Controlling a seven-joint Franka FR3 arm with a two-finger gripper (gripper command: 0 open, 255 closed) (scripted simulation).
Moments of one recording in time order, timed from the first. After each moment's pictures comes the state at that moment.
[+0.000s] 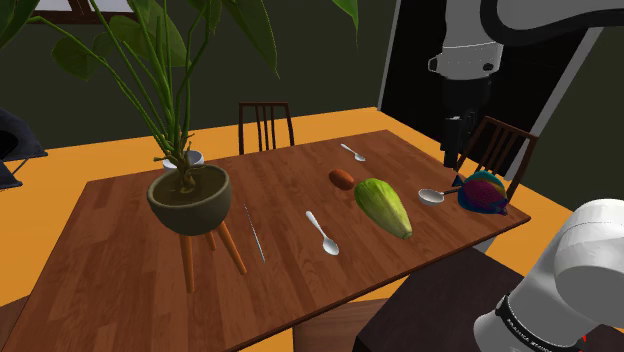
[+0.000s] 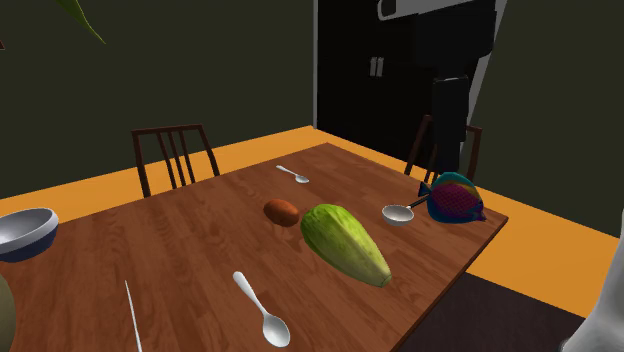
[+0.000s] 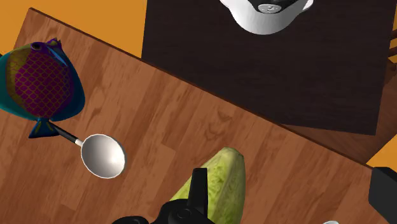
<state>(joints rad) 0.00 -0.79 0.03 -2.44 -0.06 1.45 -0.12</state>
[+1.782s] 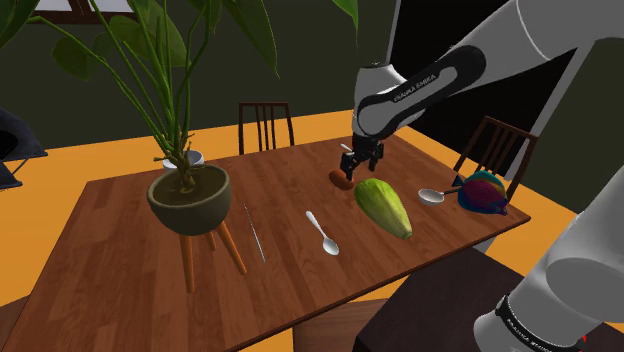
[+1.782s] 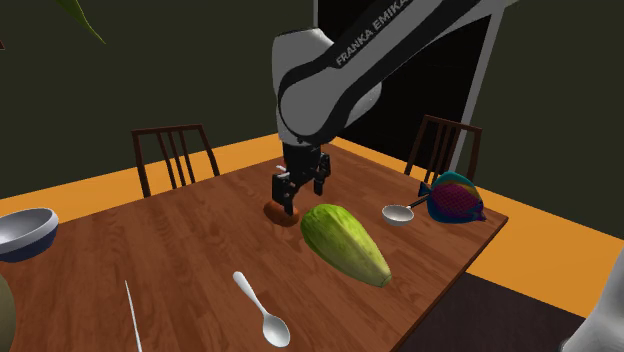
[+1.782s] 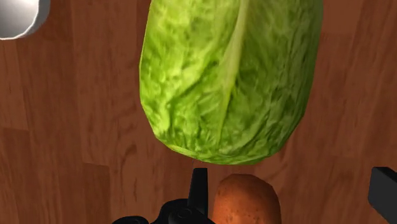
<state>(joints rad) -0.12 -0.01 0.04 -2.31 -0.11 2.34 0.20</state>
